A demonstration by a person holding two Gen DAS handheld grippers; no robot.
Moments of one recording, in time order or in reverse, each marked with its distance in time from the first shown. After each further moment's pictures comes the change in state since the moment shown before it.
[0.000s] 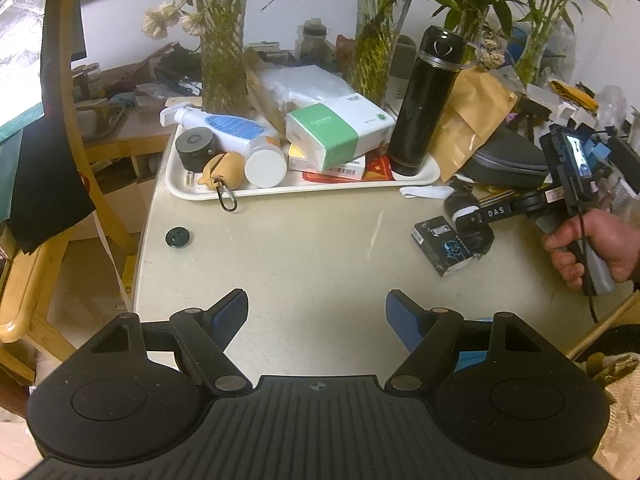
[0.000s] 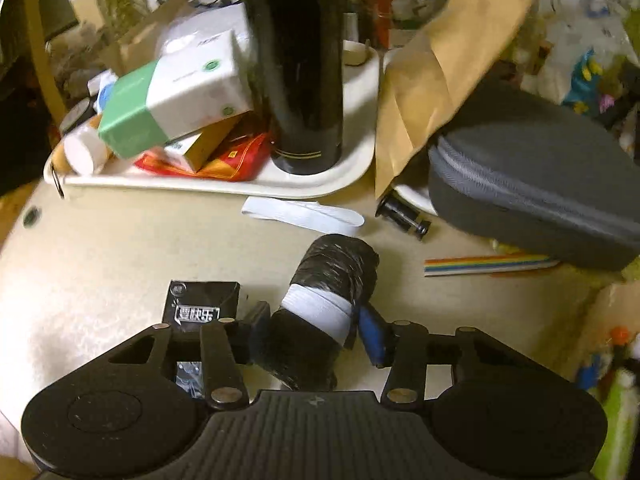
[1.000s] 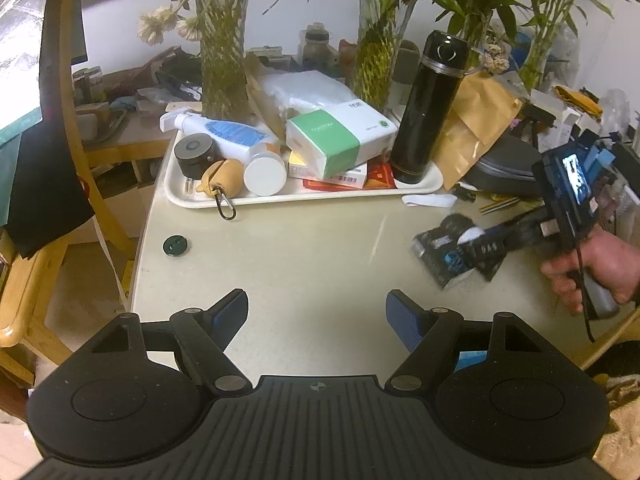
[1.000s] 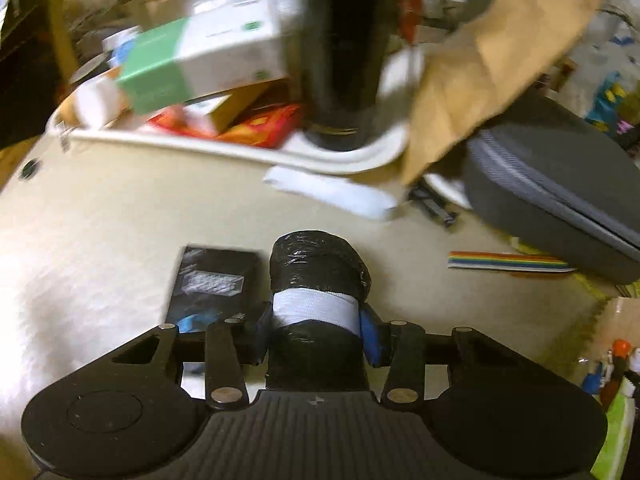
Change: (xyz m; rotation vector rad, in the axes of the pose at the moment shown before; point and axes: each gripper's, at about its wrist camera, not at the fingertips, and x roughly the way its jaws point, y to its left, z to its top) left arm 0.005 -0.003 0.005 -0.014 -0.018 0.014; right arm 0.008 0.036 -0.012 -0.156 0.044 -0.052
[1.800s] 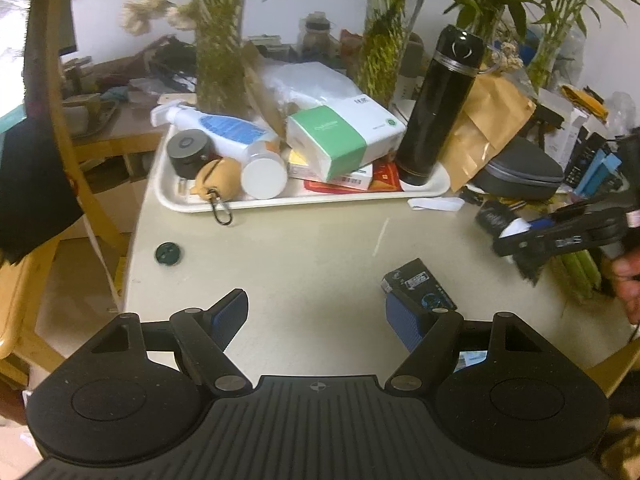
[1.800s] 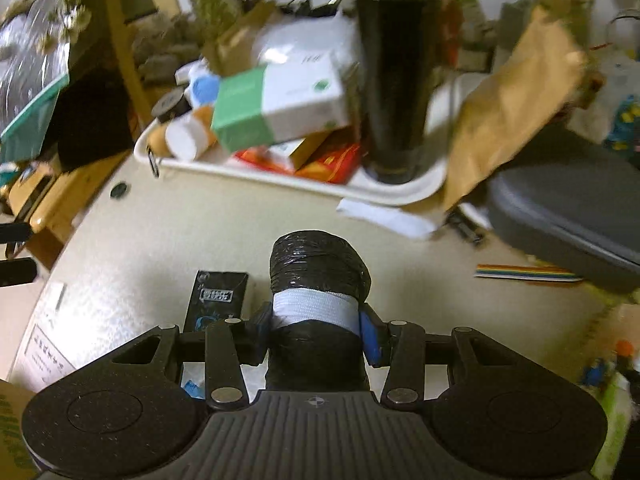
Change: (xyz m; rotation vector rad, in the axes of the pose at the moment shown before) left arm 0.028 0.009 0.021 -0.010 0.046 -0.031; right arm -0.076 -0.008 0.007 0.021 -0.047 0.178
